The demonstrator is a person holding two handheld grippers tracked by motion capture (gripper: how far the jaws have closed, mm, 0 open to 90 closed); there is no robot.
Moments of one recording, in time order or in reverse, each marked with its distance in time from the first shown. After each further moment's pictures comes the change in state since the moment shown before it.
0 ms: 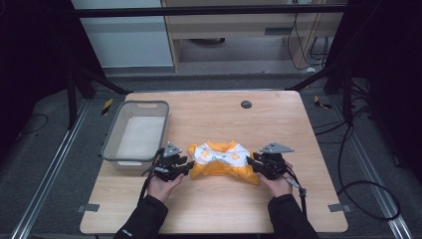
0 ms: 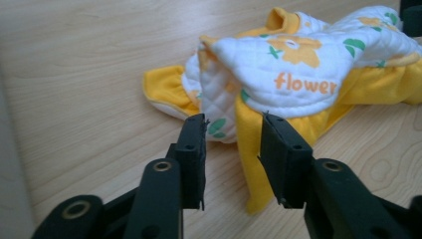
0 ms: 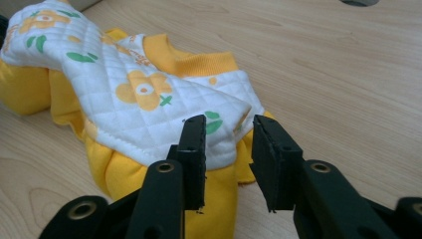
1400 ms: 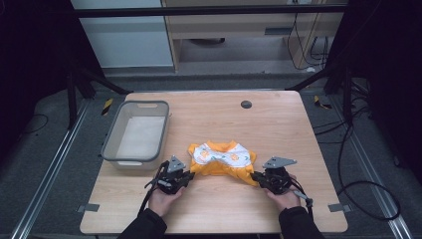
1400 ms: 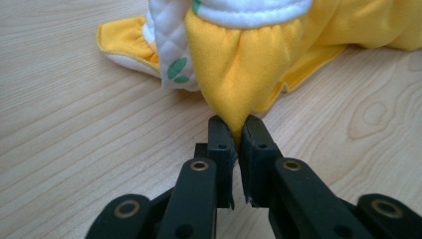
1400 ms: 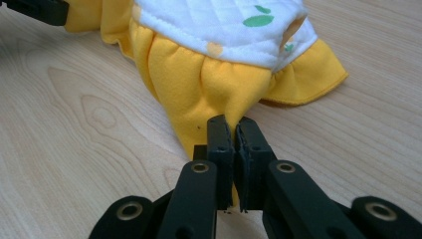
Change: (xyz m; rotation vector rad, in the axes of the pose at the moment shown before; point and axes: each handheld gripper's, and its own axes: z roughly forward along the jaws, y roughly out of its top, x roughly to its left) left arm -0.016 -0.034 0.012 0.041 -0.070 0.068; right arm 0.004 -0.034 -0.016 0.109 0.144 -0.062
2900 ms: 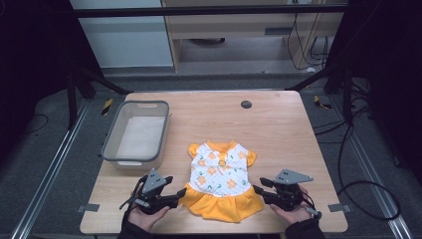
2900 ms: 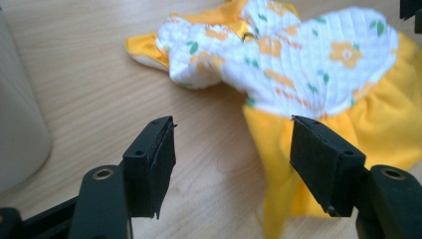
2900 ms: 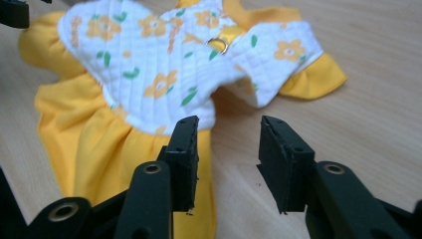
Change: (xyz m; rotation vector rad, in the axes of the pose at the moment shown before) left arm -0.012 -0.020 -0.074 -0.118 0.019 -0.008; right arm 0.024 -0.015 -0.047 -0.110 0.011 -0.021
